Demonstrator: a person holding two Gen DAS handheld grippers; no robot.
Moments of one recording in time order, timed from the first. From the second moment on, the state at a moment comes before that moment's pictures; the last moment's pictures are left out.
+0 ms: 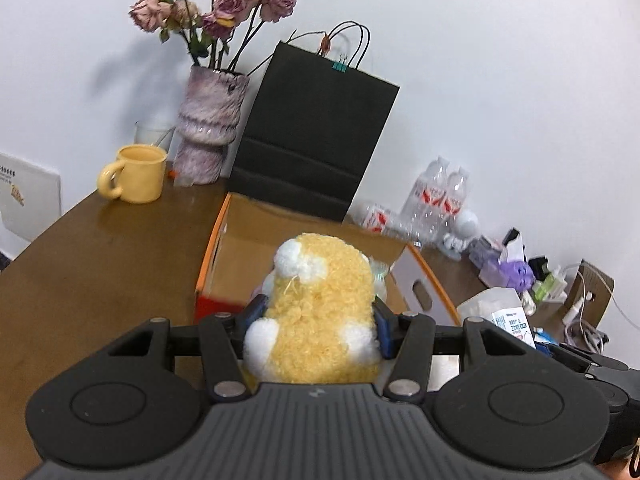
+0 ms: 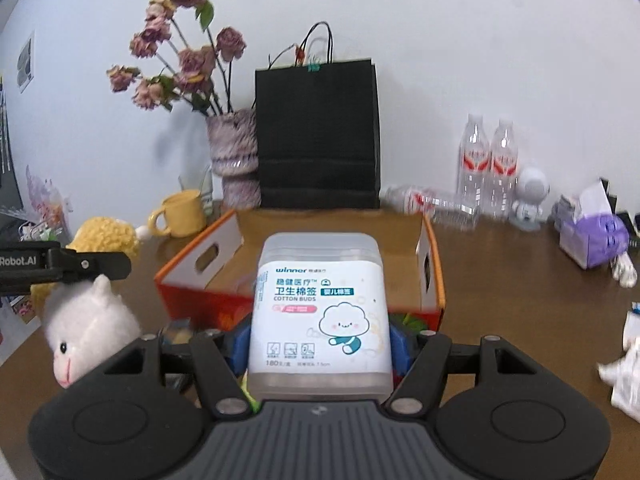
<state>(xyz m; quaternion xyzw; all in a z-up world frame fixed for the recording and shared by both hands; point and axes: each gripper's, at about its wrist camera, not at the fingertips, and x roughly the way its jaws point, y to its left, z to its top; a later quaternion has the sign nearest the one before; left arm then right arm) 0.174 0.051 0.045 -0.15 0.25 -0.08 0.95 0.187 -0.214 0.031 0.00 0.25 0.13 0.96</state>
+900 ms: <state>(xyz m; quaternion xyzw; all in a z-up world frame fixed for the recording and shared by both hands) 0.381 0.045 -0.038 -0.15 0.33 -0.03 0.93 0.413 -0.171 -0.034 -0.02 0.35 0.15 0.92</state>
